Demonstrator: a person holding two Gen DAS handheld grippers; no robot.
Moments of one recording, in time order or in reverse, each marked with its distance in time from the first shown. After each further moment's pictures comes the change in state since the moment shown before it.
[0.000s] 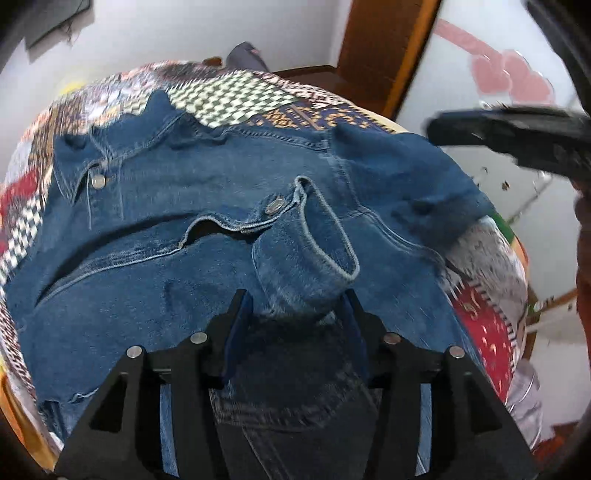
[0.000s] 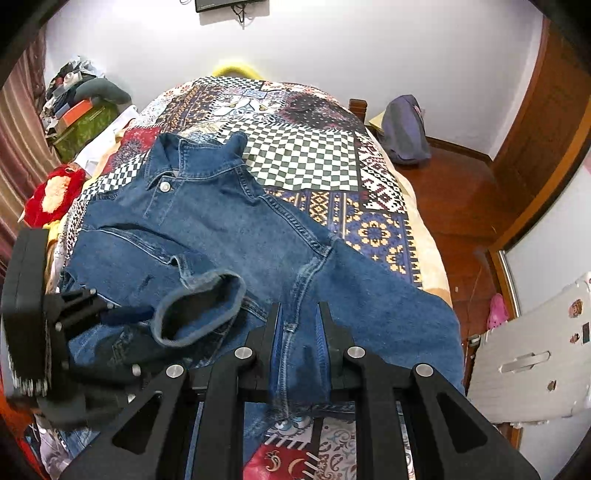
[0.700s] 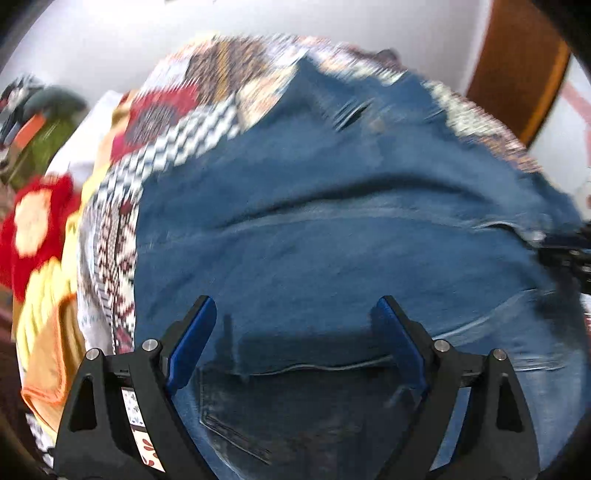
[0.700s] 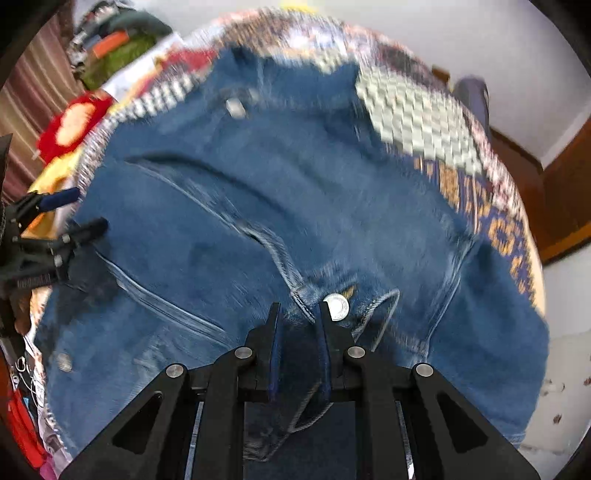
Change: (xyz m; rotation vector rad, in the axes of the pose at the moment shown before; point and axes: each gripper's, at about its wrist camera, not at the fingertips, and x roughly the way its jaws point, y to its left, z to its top) left arm -0.015 0.198 -0.073 -0.348 0.021 0.345; right arm 0.101 0.098 0.003 -0.159 0.233 0.084
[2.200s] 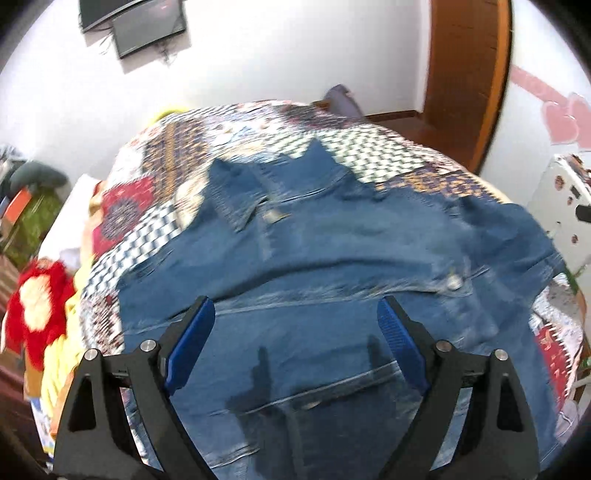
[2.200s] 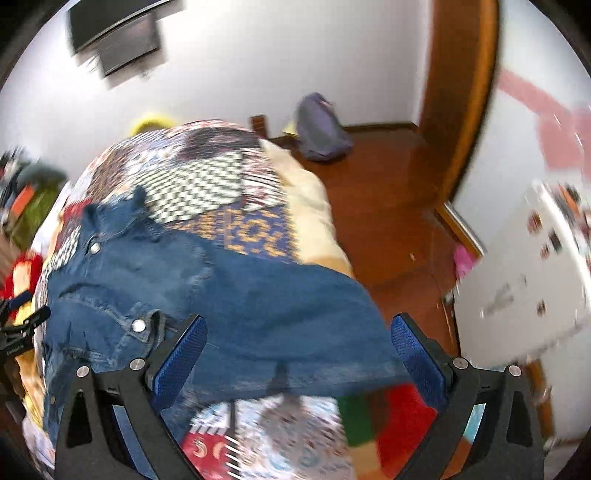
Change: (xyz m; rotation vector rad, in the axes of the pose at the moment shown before) left arm -0.082 -0.107 0.039 0.187 -0.203 -0.071; right arm -0.132 -0.195 -0.123 0.533 -0.315 -0.182
